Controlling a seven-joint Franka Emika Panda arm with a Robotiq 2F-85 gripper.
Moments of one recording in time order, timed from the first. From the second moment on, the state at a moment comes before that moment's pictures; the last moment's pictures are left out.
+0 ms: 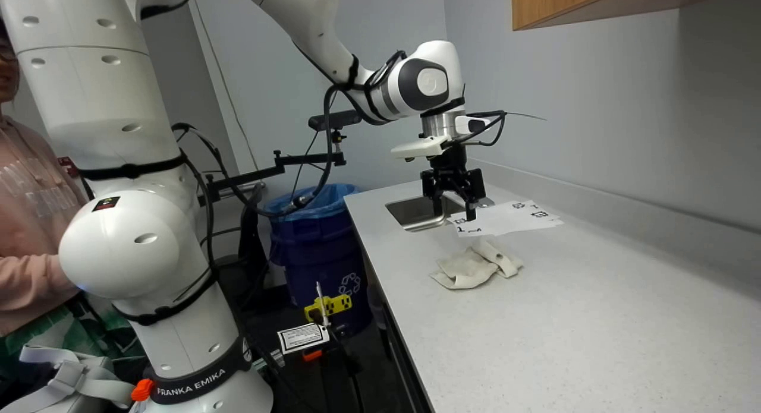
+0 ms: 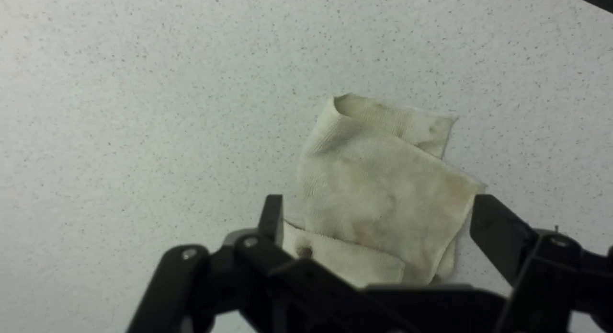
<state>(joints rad) 0.14 0.05 0.13 -2.25 -0.15 2.24 0.04</state>
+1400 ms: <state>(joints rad) 0.13 0.54 0.13 -2.00 -0.13 2.48 -0.17</state>
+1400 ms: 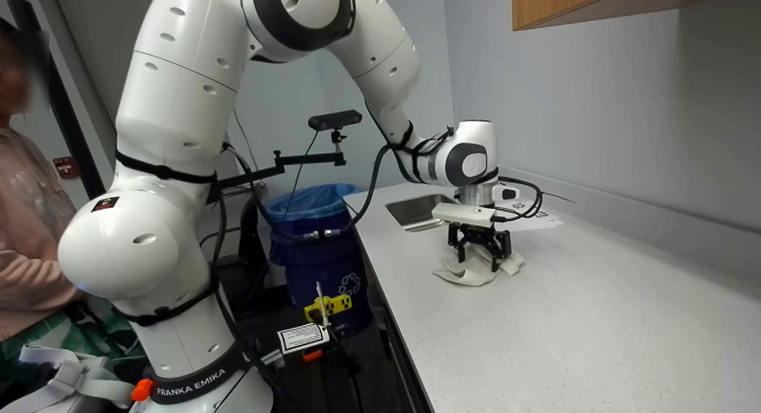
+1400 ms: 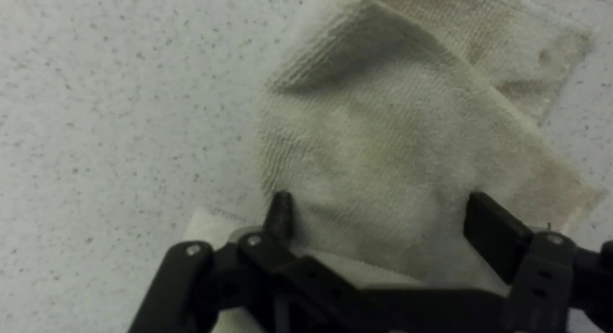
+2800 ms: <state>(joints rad) 0.18 0.54 0.13 -1.81 -0.16 2.50 -0.16</state>
